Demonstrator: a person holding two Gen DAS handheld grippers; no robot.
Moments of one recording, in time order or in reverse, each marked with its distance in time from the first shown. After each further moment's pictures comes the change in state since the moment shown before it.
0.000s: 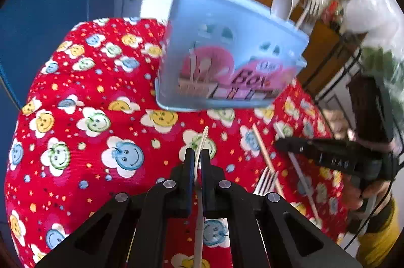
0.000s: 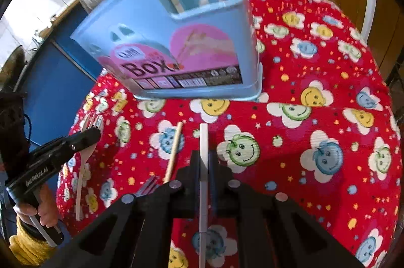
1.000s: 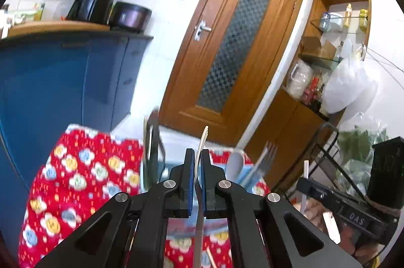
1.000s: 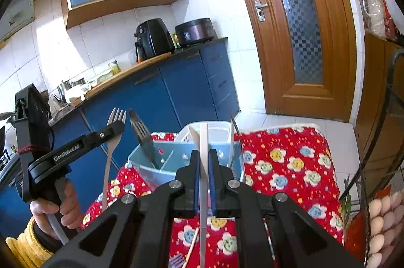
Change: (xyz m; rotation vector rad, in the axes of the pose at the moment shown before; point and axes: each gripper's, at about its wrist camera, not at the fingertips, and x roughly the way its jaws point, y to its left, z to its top) left arm -0.073 -0.049 0.105 -0.010 -0.483 -0.054; right arm -0.129 0.031 0.058 -0.109 -0.526 -0.014
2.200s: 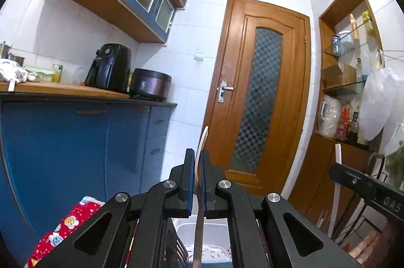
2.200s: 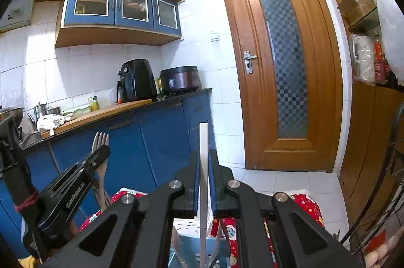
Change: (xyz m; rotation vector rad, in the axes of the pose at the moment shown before) left arm 0.054 -0.007 0.018 0.120 -0.397 0.197; right arm 0.054 0.011 0.045 -0.084 -0.306 -0.150
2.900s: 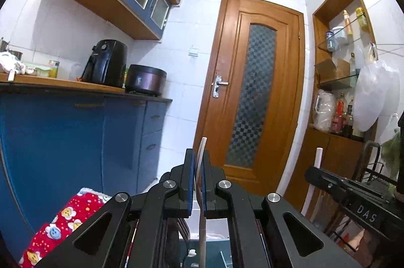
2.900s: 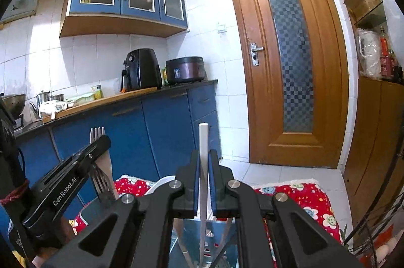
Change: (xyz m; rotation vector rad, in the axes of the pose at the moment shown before) left arm -0.009 0.003 -0.023 0.015 0.016 -0.035; right arm 0.013 0.006 -0.032 -0.020 0.044 0.034
